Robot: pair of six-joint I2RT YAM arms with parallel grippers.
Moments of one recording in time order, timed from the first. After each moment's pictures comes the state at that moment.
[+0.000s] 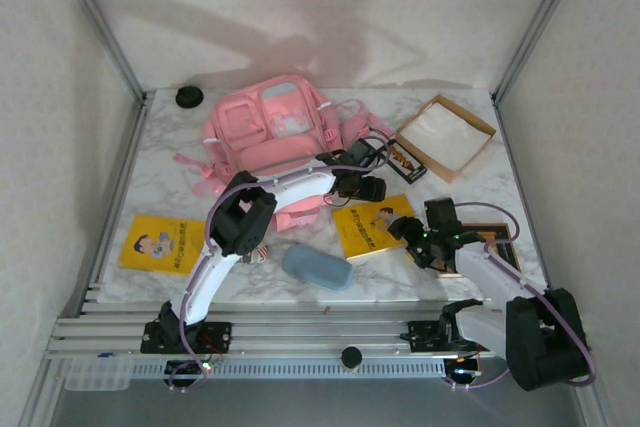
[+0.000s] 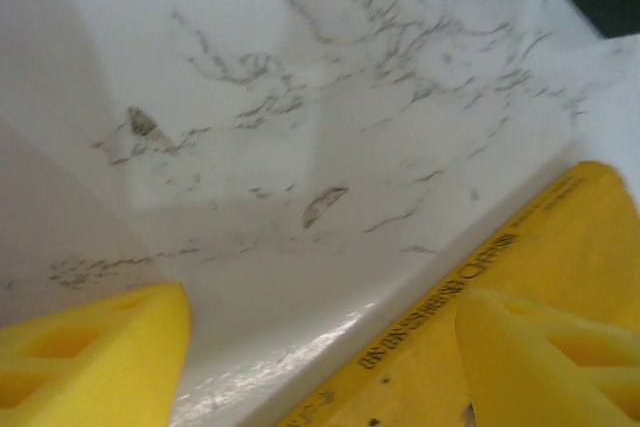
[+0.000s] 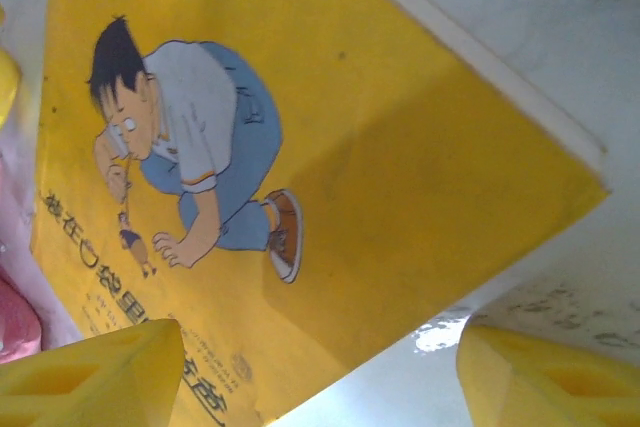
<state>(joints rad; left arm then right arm) -0.79 2.34 1.85 -0.52 0.11 -0.59 0.25 1.12 0.41 -0.32 -0.29 1.00</state>
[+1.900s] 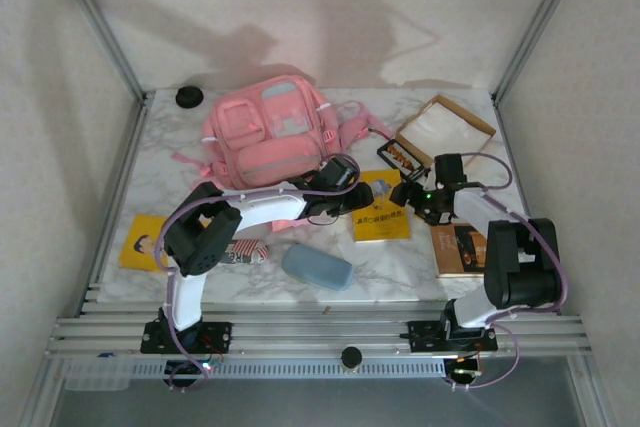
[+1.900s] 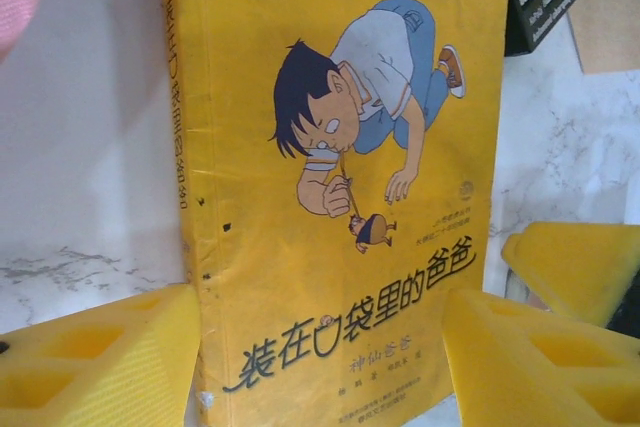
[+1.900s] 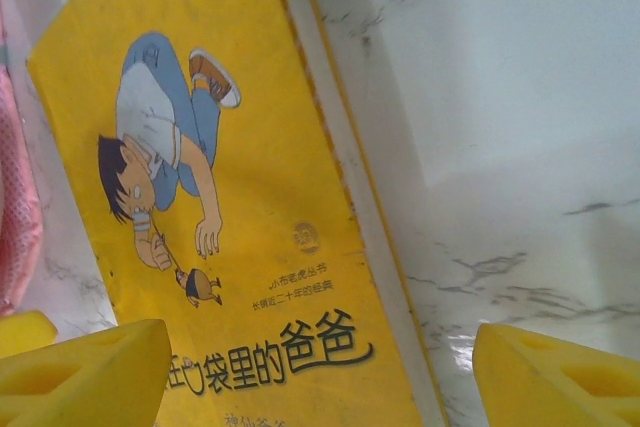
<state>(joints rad) -0.82 1.99 1.32 -0.15 0.08 -1.04 0.10 1.53 0.79 -0.39 -0.40 0.49</state>
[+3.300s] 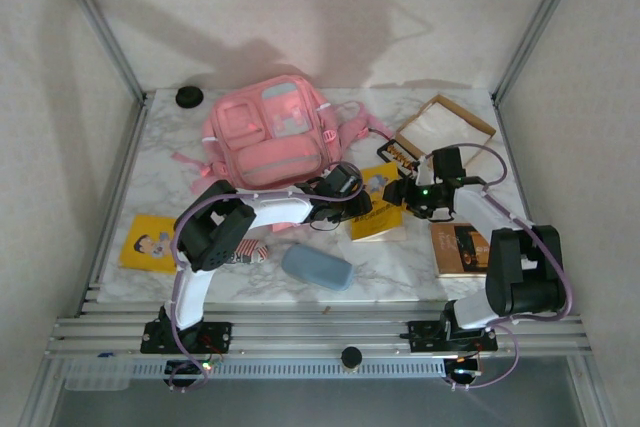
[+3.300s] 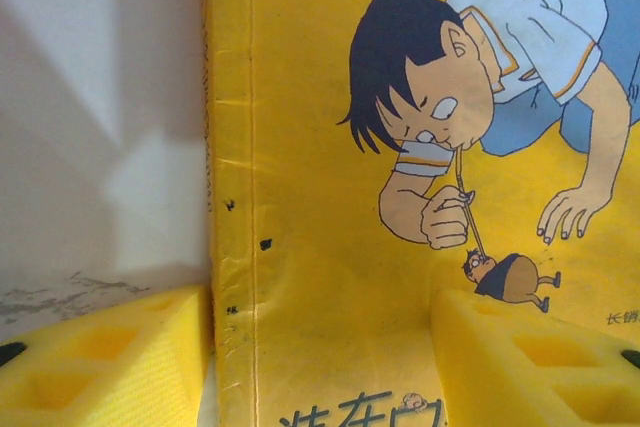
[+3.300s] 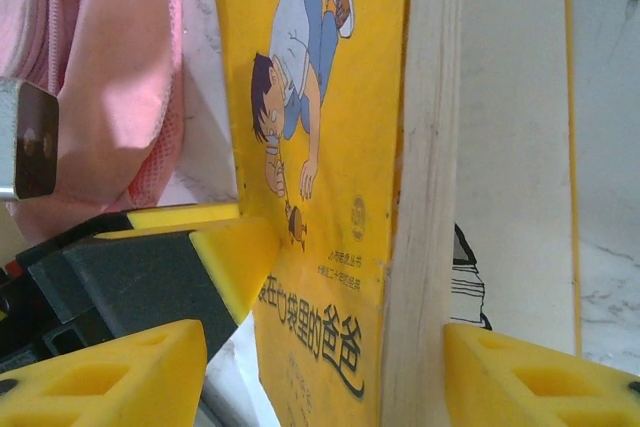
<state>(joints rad) -0.83 2.07 1.32 -0.13 0.07 -1.04 0.13 1.47 0.85 -0.48 -0.58 0.39</state>
